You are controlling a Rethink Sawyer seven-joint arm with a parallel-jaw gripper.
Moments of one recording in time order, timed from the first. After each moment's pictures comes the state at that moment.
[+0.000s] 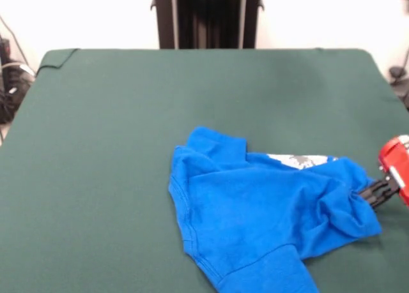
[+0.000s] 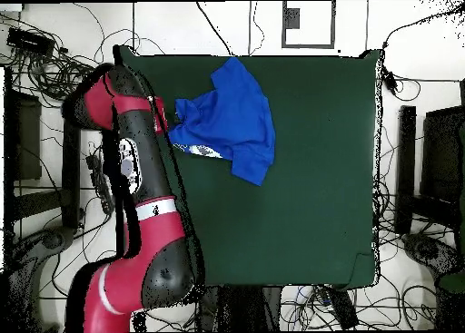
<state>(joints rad) 0.34 0.40 -0.43 -0.11 -0.38 1.53 3.51</state>
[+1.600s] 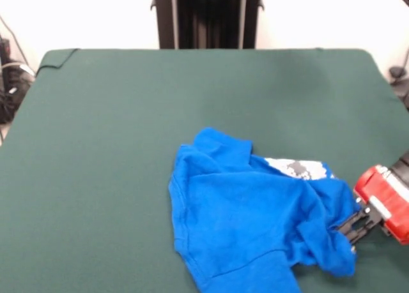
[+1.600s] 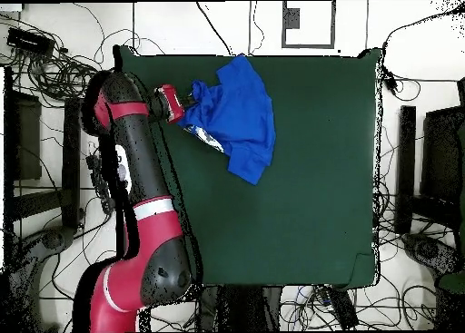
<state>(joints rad) 0.30 0.44 -0.48 -0.14 -0.53 1.35 3.51</state>
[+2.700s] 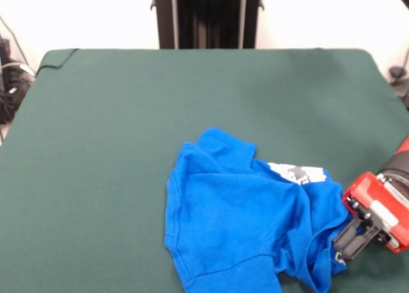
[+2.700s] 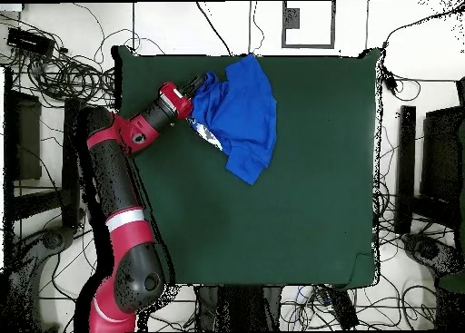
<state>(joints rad) 0.39 0.59 -0.69 -0.14 -1.07 1.33 3.51</state>
